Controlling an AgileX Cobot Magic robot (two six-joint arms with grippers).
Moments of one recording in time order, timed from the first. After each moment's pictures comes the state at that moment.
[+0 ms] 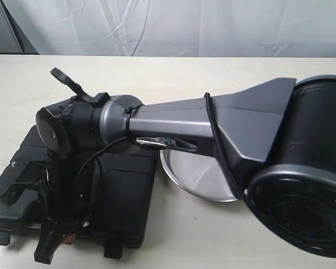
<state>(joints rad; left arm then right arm) 0.02 0.00 0.00 0.27 0.35 -0.29 1.07 2.28 -1.75 0.34 1.00 -0.56</state>
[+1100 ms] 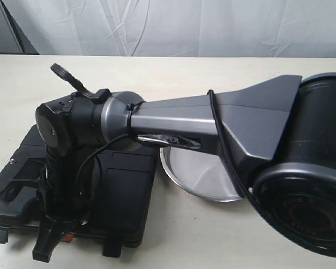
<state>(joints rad) 0.02 0.00 0.00 0.29 0.35 -0.29 1.07 2.27 -1.75 0.35 1.02 -0.56</state>
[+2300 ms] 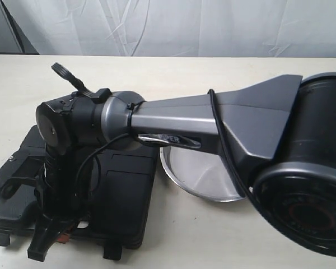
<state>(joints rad) 0.02 0.00 0.00 0.29 0.34 -0.28 1.07 2.27 -1.75 0.37 0.99 -0.55</state>
